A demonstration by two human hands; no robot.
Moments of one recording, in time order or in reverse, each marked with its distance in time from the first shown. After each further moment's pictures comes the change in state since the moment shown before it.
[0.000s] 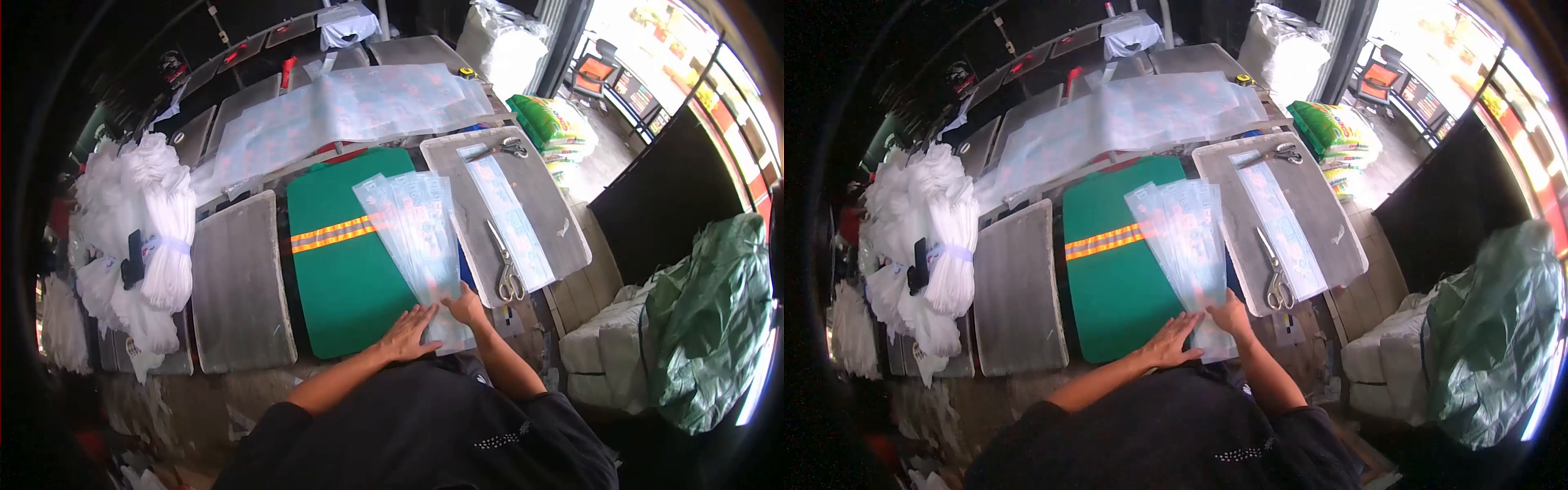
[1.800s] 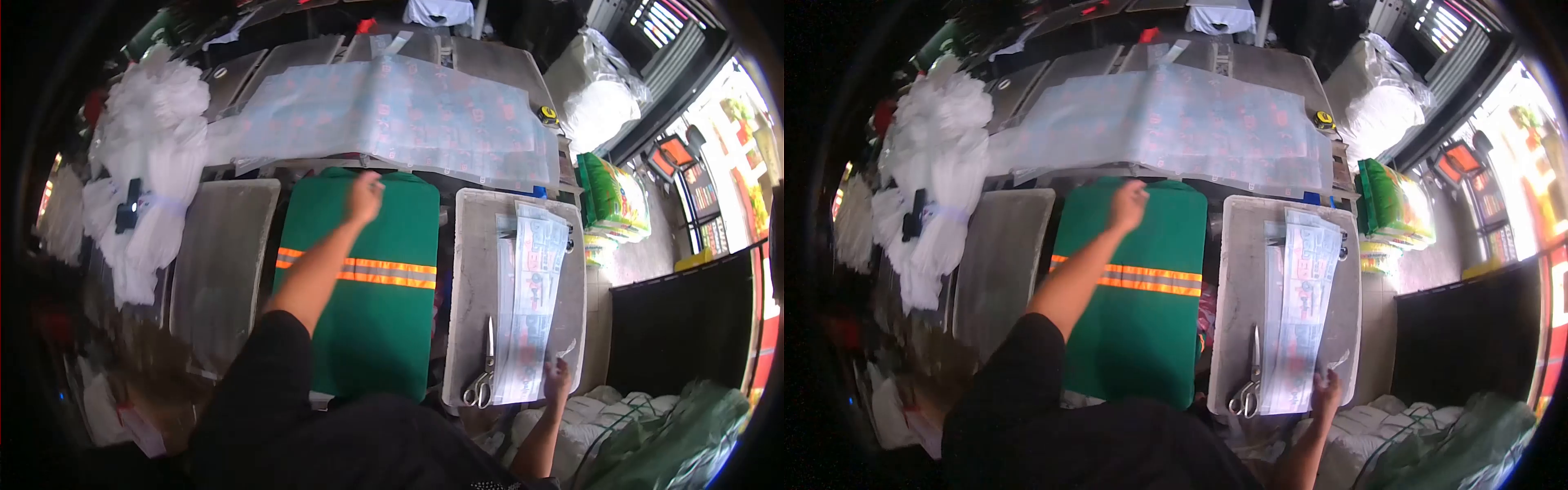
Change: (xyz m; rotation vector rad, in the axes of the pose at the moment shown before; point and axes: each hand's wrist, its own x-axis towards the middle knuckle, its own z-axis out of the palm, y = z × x) left_hand 0.255 -0.239 -0.250 -0.090 1.182 -0.453; right_hand 0.133 0.155 -0.245 -0.297 0.307 0.076
